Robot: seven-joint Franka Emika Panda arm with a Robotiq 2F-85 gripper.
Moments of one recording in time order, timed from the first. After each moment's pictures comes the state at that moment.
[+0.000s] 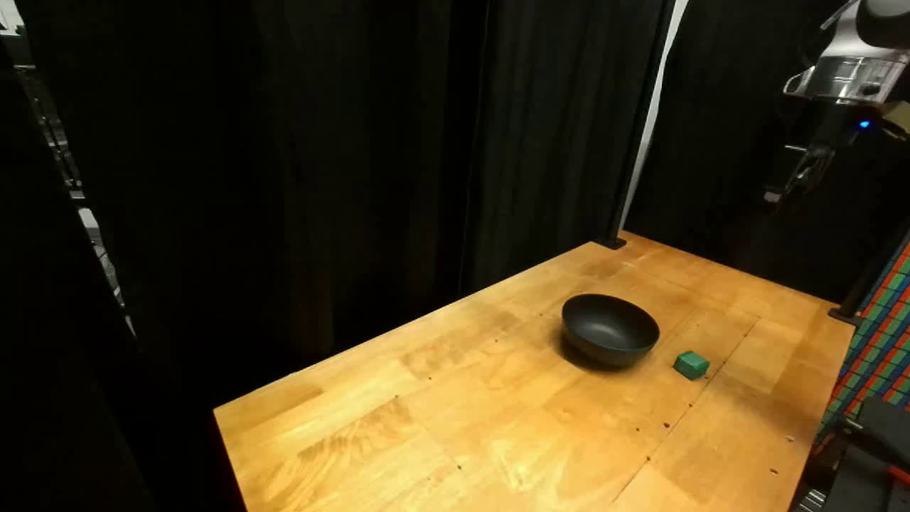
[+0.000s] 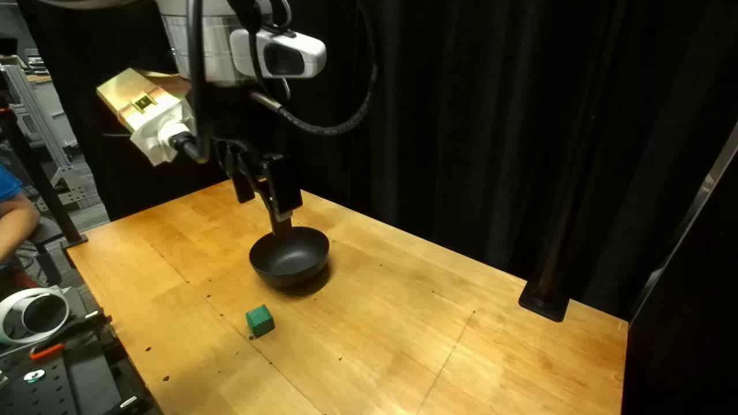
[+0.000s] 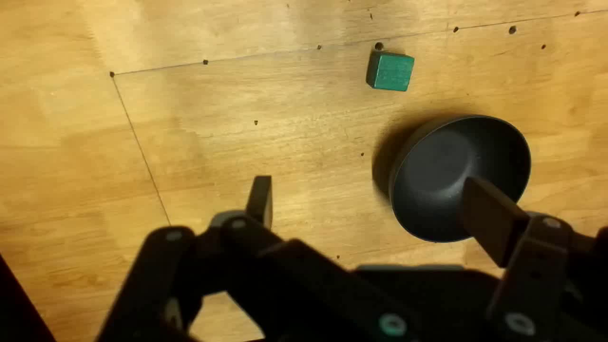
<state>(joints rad) -0.10 -0.26 -0.32 -2.44 0.01 2.21 -0.38</state>
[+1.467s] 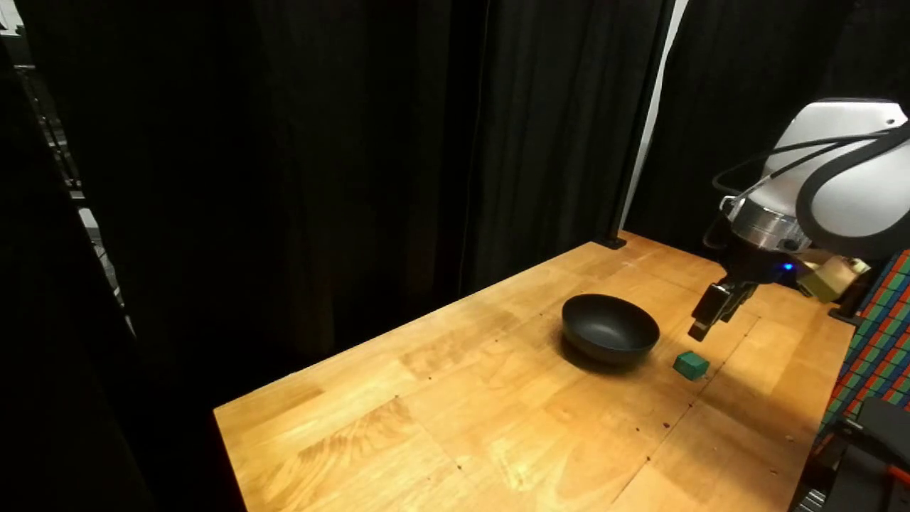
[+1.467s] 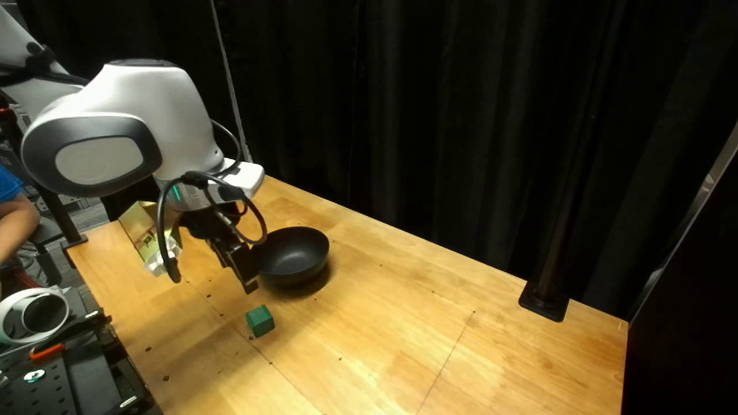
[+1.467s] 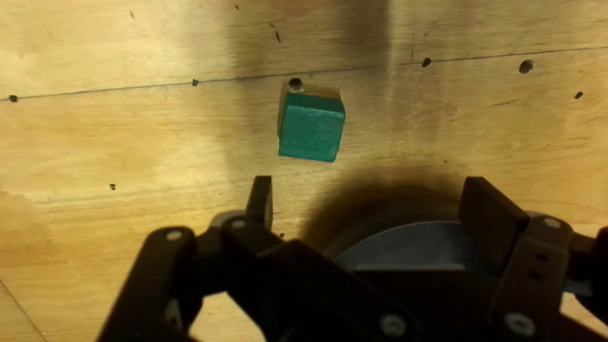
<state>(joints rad) -0.03 -0.01 -0.08 -2.77 0.02 2.87 -0.15</state>
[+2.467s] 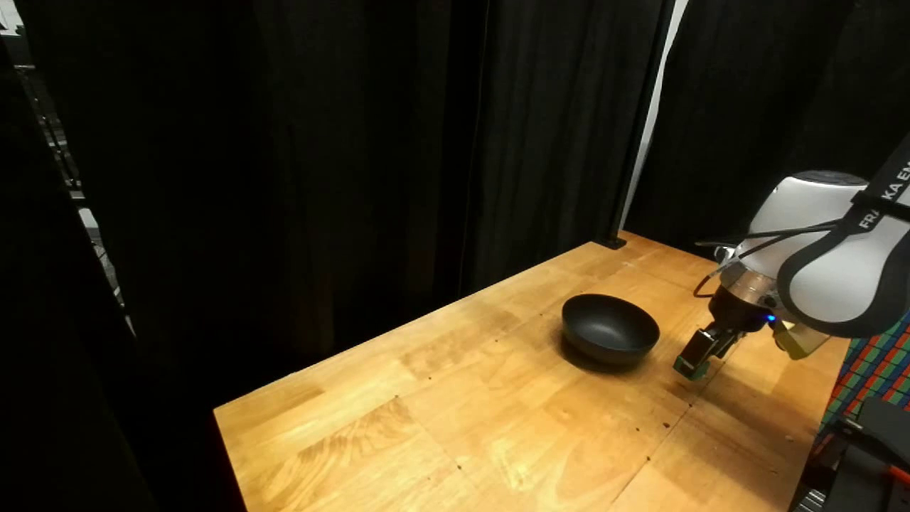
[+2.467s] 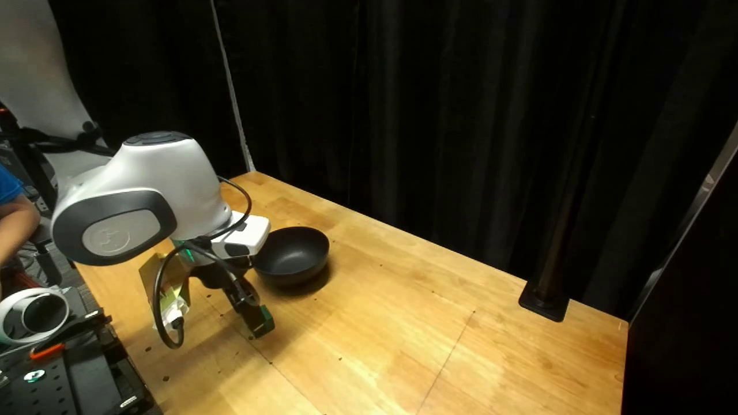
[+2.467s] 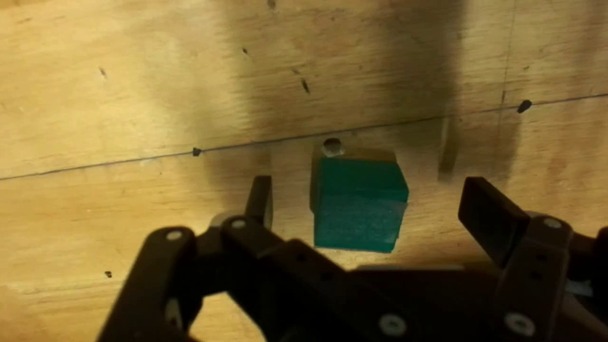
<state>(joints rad) 0.00 0.29 -0.14 -2.75 -0.03 3.17 -0.03</state>
